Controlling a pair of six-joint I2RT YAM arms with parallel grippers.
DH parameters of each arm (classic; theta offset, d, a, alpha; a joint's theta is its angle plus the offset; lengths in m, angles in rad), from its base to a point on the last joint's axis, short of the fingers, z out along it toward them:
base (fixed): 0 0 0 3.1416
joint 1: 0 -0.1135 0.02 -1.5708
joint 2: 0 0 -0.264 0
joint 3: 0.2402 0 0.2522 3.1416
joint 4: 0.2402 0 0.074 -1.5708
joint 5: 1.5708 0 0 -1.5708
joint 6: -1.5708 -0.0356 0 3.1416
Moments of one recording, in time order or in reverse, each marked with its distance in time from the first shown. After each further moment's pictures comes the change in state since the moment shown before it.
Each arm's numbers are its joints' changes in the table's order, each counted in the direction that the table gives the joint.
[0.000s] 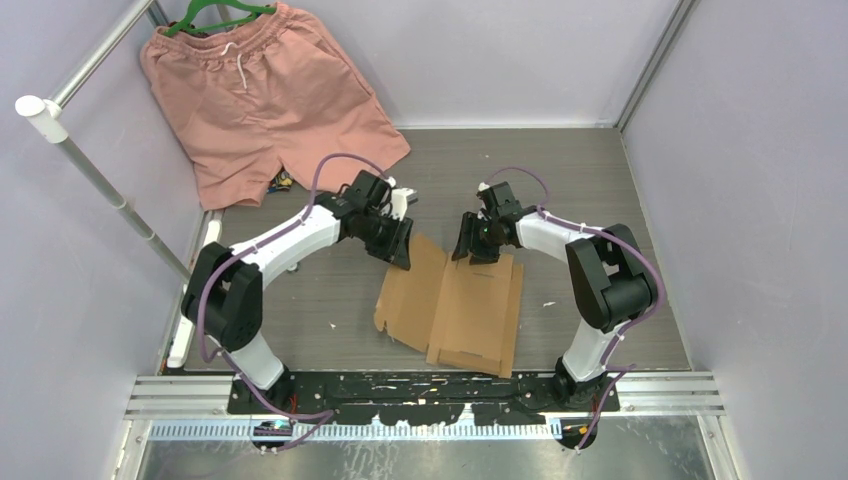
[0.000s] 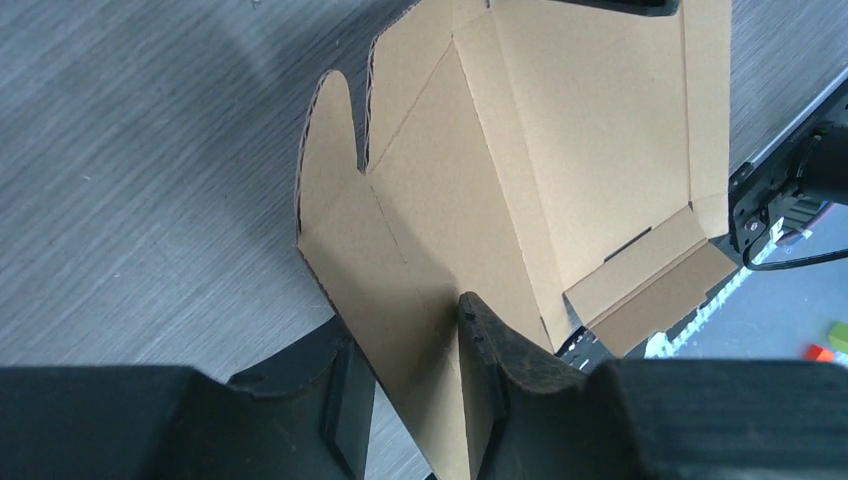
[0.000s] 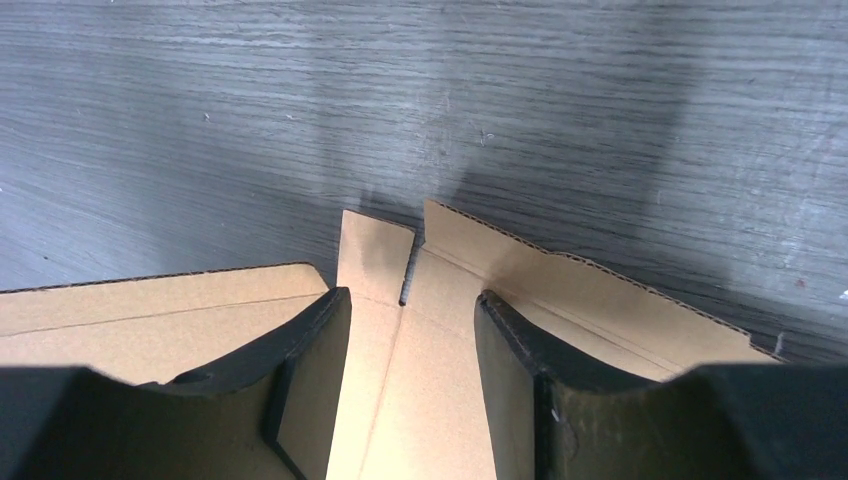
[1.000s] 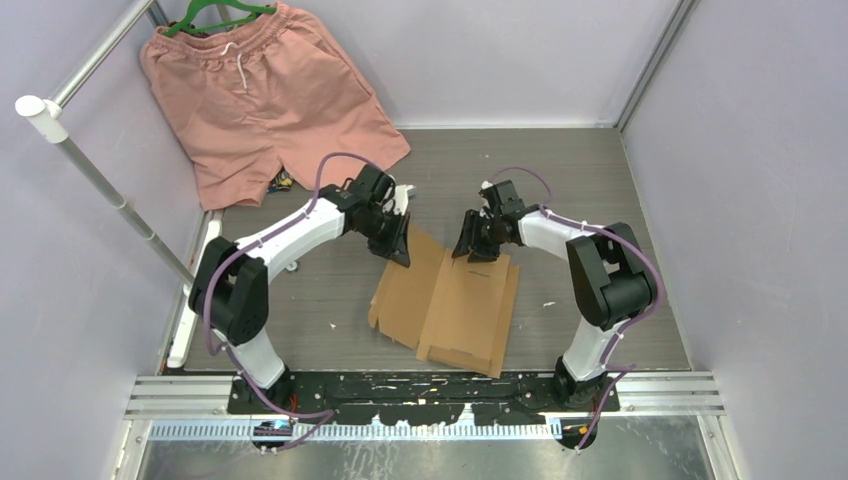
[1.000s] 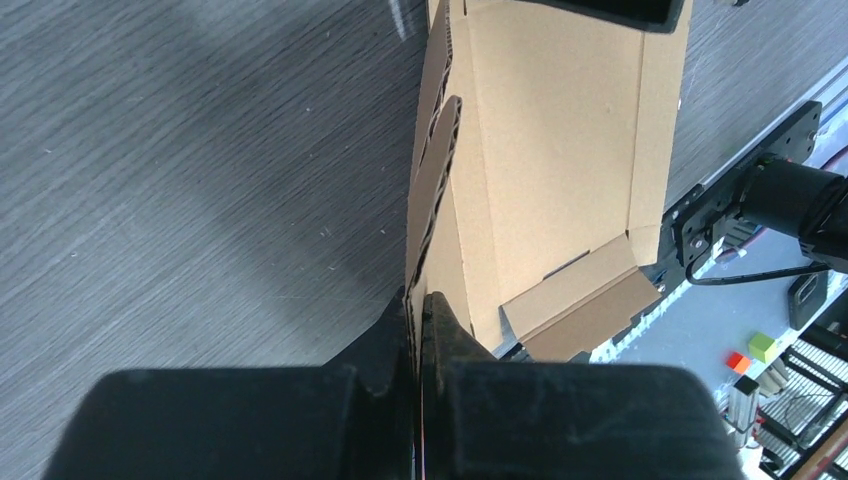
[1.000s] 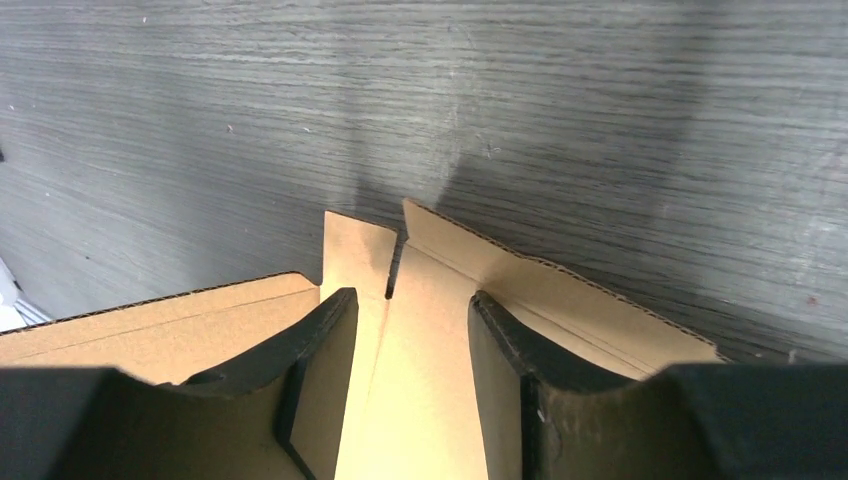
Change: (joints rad) left arm -0.007 -0.051 0.067 0.064 0.010 0.126; right arm 0.028 -0.005 -0.002 -0.032 -0.054 -0.030
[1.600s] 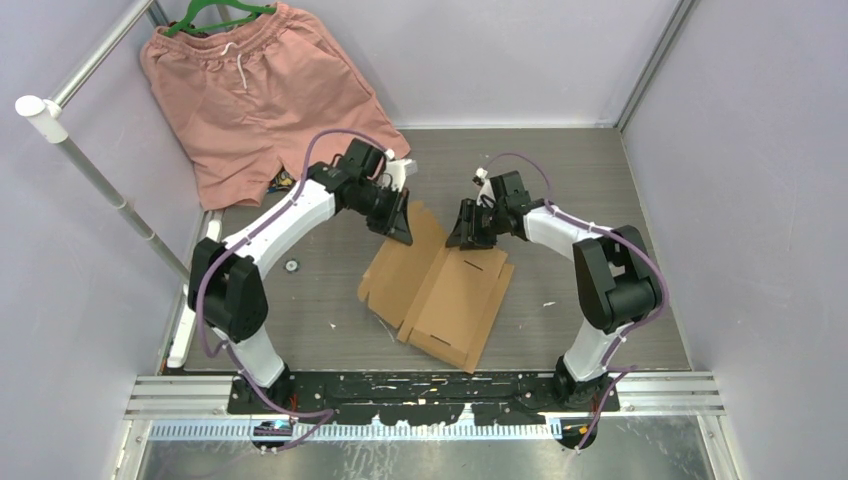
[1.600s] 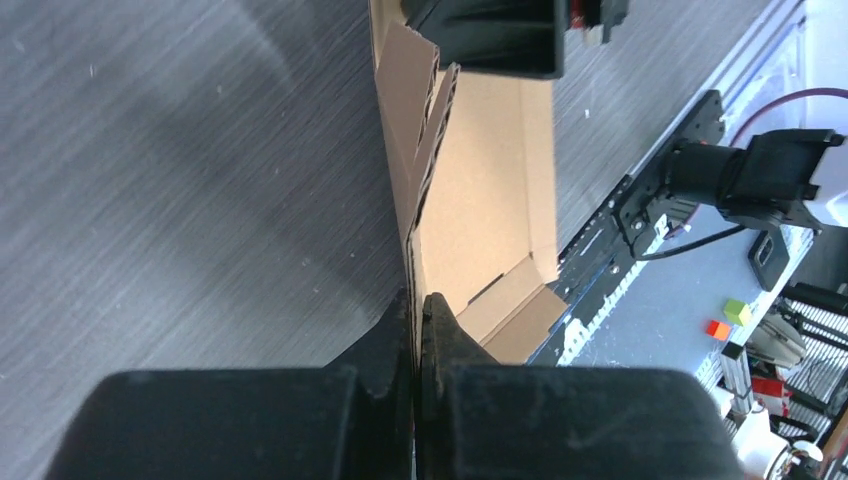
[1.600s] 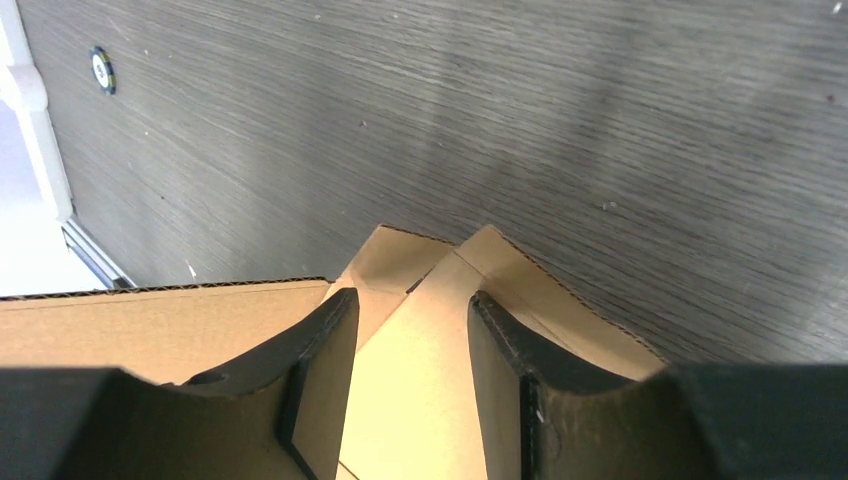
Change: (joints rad) left arm -0.052 0.007 0.144 0.081 0.116 -0.101; right arm 0.025 0.017 0.042 -0.042 -0.176 0.103
